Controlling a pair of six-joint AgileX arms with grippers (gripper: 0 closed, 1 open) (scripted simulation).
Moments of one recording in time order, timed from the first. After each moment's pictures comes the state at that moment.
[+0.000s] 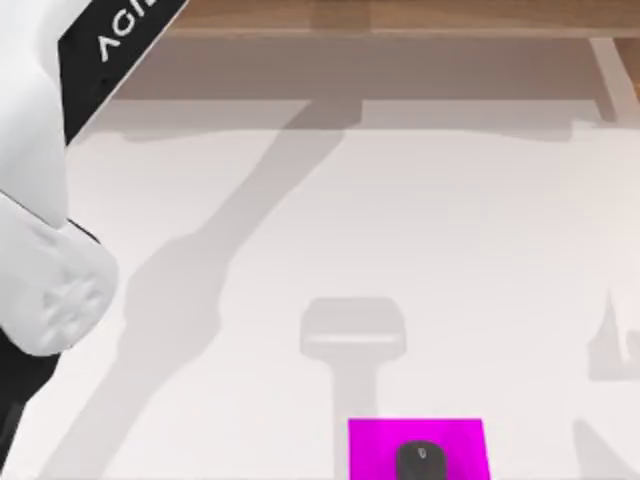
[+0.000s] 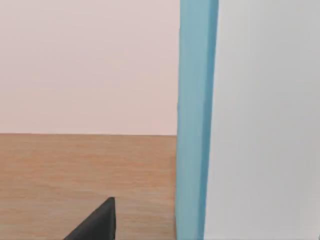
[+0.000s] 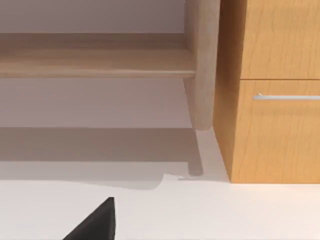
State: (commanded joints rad) left arm -0.67 2.32 2.65 -0.31 -0.62 0.01; right arm 0.00 0.00 0.00 0.00 0.00 0.00
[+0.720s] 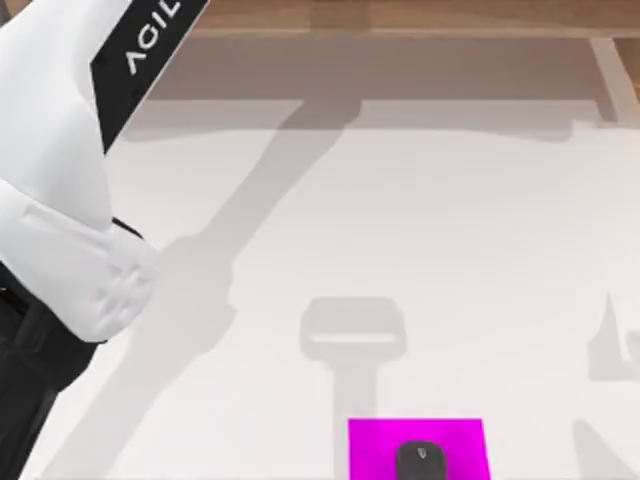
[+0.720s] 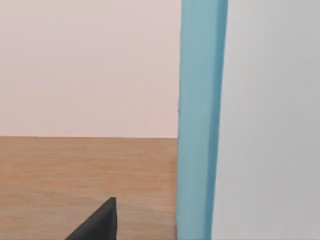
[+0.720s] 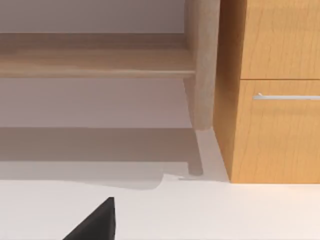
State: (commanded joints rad) left arm -0.65 2.45 2.90 -0.43 -0.61 0.01; right arm 0.00 0.00 0.00 0.00 0.00 0.00
